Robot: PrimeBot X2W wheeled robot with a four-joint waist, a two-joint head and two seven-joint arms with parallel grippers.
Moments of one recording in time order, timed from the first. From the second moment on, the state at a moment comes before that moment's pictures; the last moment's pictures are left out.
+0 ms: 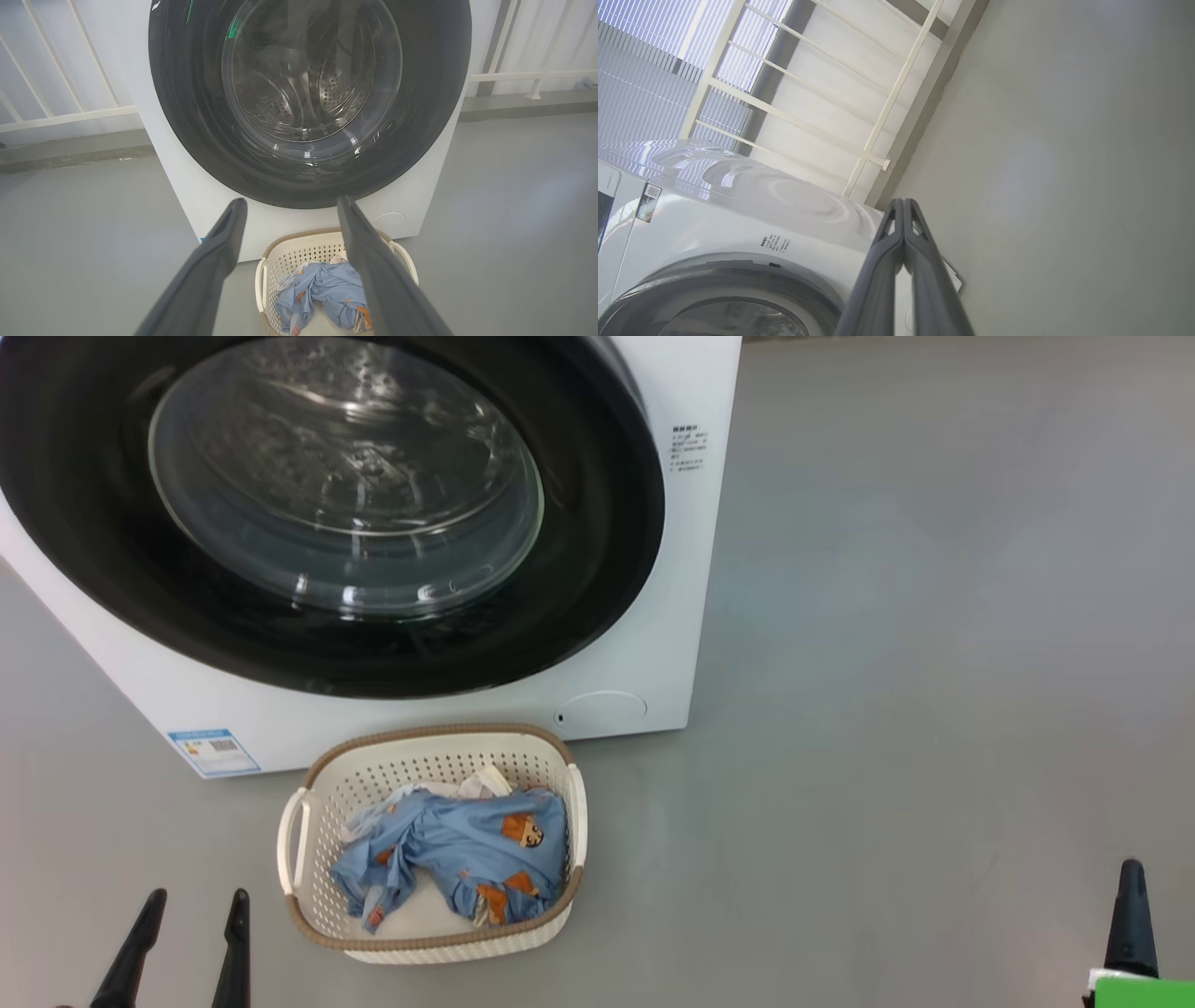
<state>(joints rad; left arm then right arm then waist) 0.14 0.13 0.11 0.03 -0.14 -0.13 -0.26 0.00 -0.04 -0.27 0.28 1.11 0.13 -0.26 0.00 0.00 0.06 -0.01</state>
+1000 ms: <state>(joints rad) 0.03 0.24 0.04 0.01 -0.20 -0.13 -0.26 -0.30 -0.16 -0.31 0.22 1.64 0.13 -0.07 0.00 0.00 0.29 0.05</state>
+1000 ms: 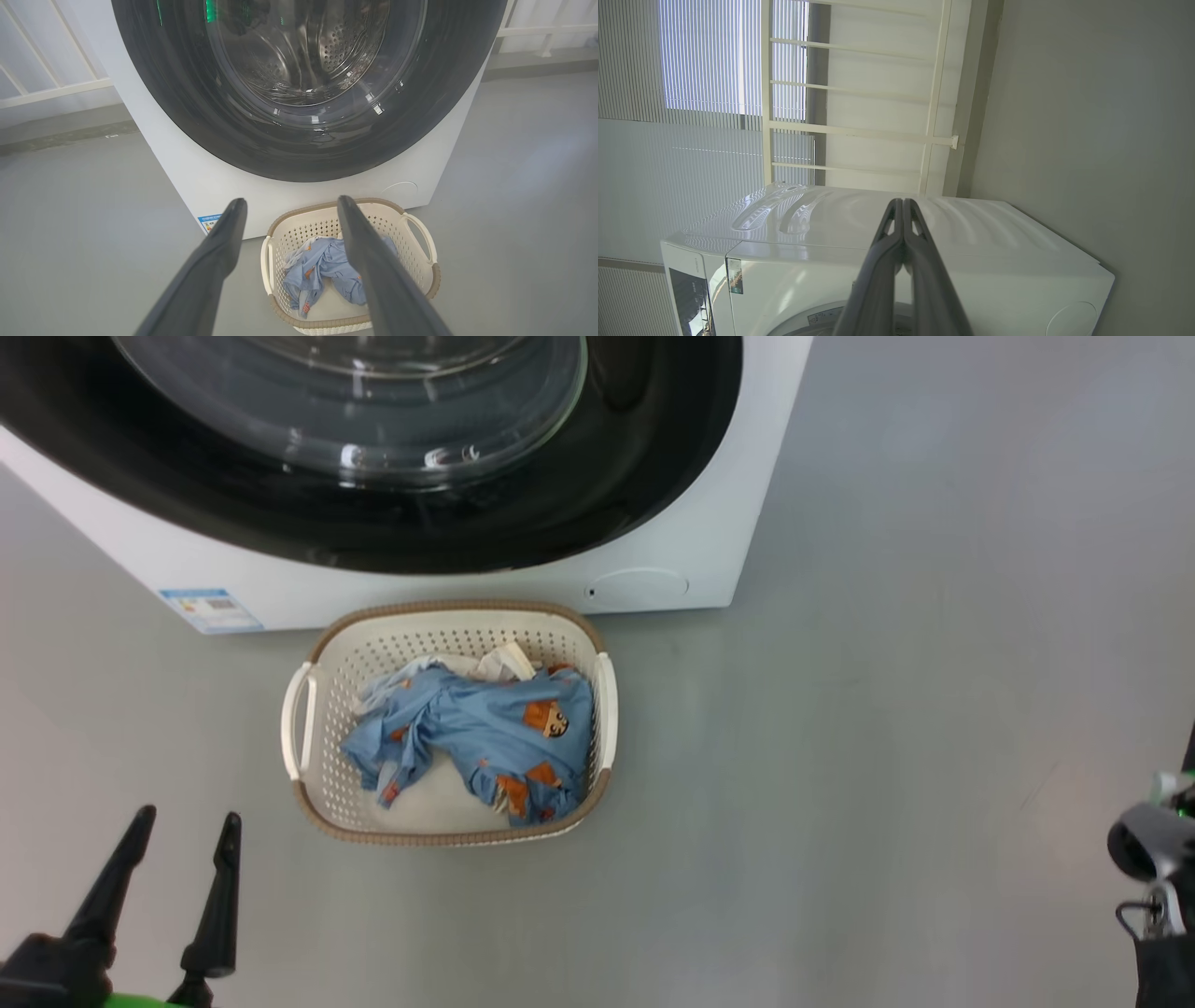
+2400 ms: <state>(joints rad) -0.03 0.26 0.01 -0.07 -0.25 -0.13 -0.26 -1.01 -0.25 -0.07 0.39 1.56 0.13 0.23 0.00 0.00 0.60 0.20</state>
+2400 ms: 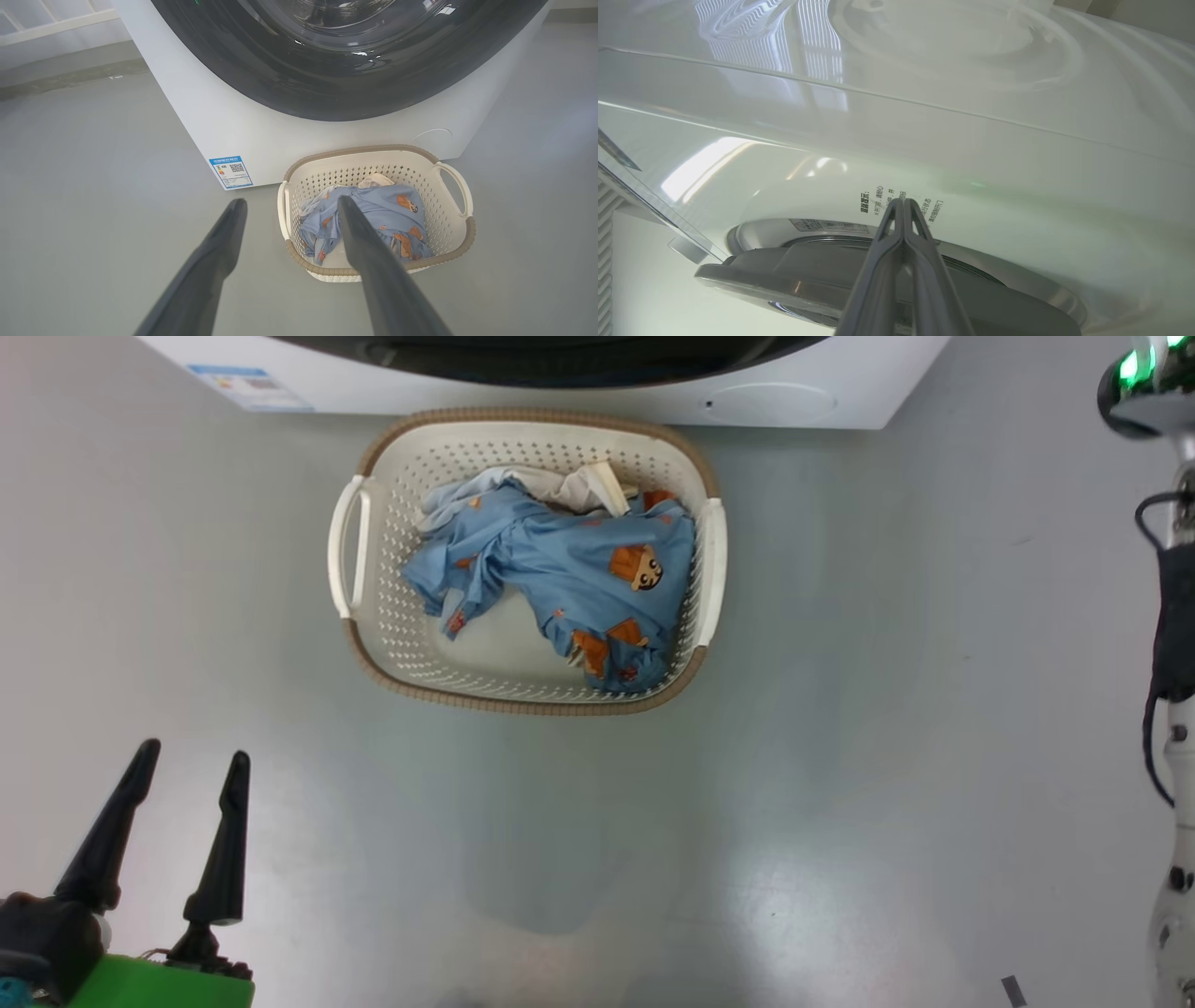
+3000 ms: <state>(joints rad) -0.03 0.22 0.04 -0.02 -0.25 -0.13 -0.26 -1.15 -0.28 0.05 0.44 1.54 0.13 0.35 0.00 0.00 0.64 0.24</state>
